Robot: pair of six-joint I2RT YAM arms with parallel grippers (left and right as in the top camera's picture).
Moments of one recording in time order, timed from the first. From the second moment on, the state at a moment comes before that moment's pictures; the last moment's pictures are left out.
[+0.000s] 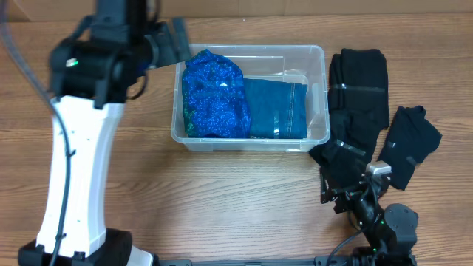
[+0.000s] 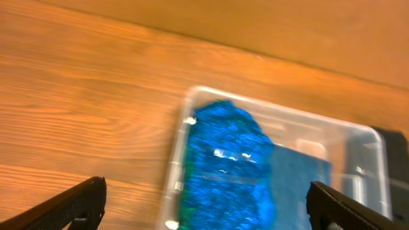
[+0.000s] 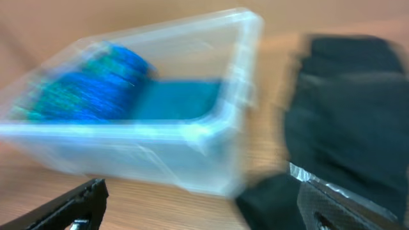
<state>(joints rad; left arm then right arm) -0.20 1.68 2.15 -1.30 -0.11 -0.41 0.03 0.01 0.16 -0.37 -0.34 0.23</state>
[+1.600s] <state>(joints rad) -0.06 1.69 2.14 -1.52 -0.28 -0.36 0.00 1.08 1.15 -0.56 -0.59 0.38</state>
